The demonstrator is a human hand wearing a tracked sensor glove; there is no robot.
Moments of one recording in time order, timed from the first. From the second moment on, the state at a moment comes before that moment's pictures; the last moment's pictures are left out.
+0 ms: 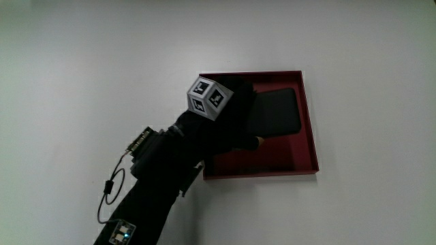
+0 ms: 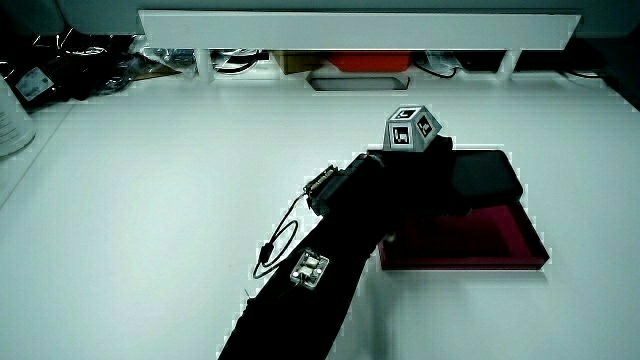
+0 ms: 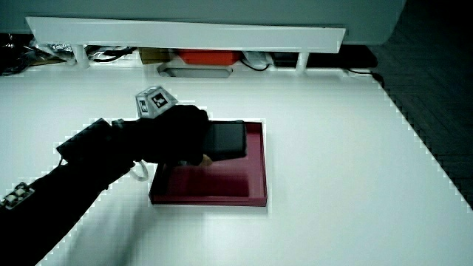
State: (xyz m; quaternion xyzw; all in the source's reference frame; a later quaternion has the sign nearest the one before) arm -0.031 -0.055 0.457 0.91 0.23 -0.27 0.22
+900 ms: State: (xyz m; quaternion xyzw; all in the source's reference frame) arm -0.010 -0.037 0.519 0.90 0.23 -0.20 0.30
